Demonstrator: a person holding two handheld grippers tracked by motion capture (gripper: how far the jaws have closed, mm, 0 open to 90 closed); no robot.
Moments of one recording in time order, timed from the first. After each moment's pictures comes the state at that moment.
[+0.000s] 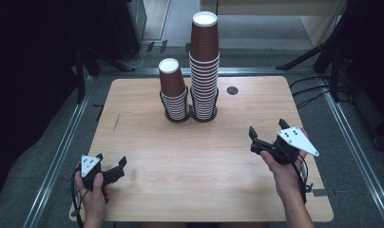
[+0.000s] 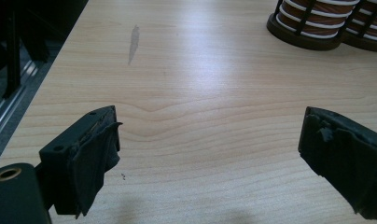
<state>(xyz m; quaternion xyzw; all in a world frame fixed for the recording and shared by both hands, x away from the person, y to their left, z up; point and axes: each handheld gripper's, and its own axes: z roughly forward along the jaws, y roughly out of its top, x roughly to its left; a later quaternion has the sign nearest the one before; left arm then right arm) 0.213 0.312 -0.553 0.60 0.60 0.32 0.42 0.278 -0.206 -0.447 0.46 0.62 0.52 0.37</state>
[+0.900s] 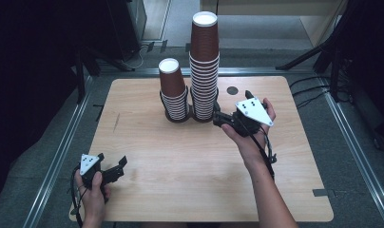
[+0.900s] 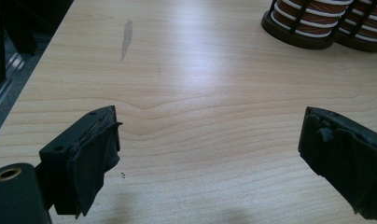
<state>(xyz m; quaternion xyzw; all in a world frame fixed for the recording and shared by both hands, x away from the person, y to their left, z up) 0.216 0.315 -0.554 0.60 0.60 0.30 0.43 0.325 -0.109 -0.401 0.41 0.61 0.55 0.39</state>
